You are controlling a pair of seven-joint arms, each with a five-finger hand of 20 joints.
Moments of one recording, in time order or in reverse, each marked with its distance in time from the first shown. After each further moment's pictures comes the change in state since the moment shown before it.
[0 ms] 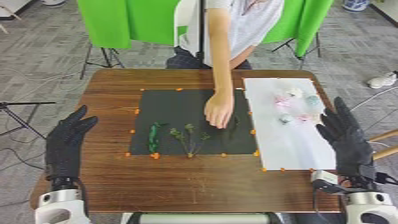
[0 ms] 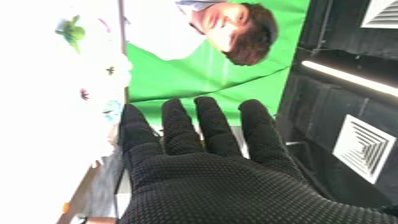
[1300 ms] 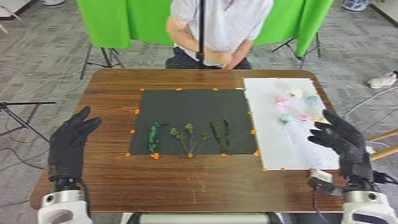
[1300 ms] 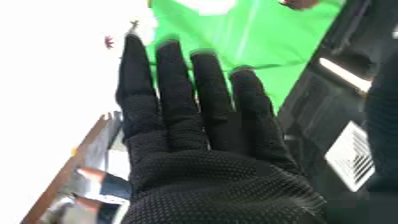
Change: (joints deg) left arm 0.1 -0.3 0.8 0.0 0.2 -0.2 -0.1; right arm -0.8 4.4 -5.7 -0.7 -12.5 17.0 5.4
